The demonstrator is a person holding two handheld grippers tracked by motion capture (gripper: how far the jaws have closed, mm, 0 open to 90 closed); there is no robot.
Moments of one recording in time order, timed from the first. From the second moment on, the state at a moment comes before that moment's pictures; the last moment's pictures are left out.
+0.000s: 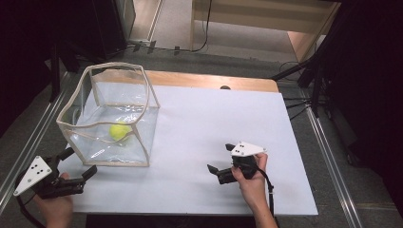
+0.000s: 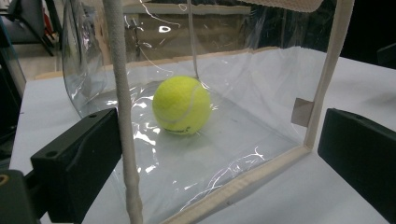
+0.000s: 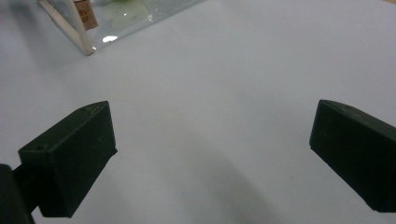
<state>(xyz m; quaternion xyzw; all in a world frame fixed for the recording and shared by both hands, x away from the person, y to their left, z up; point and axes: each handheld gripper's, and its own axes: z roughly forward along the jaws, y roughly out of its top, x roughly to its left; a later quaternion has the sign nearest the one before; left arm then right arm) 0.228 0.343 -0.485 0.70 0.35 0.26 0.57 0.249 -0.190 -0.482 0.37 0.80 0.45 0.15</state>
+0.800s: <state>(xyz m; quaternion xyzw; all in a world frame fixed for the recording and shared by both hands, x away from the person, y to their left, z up) 0.228 0.342 -0.485 0.70 0.35 0.27 0.56 0.231 -0.250 -0.492 0.42 0.77 0.45 0.18</state>
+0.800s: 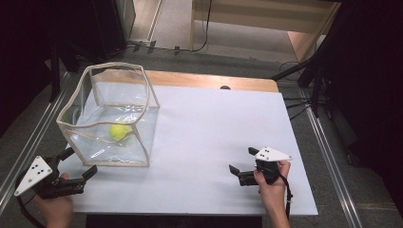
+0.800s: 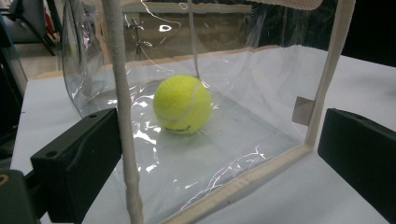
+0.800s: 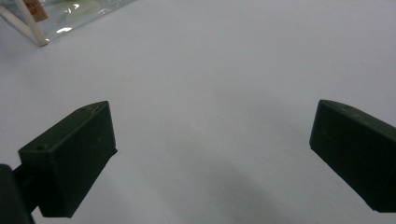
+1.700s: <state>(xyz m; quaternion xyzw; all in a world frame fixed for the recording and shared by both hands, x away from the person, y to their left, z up) 0.228 0.342 -0.484 0.70 0.35 0.26 0.56 0.203 -0.323 -0.506 0.50 0.70 0.45 0.22</state>
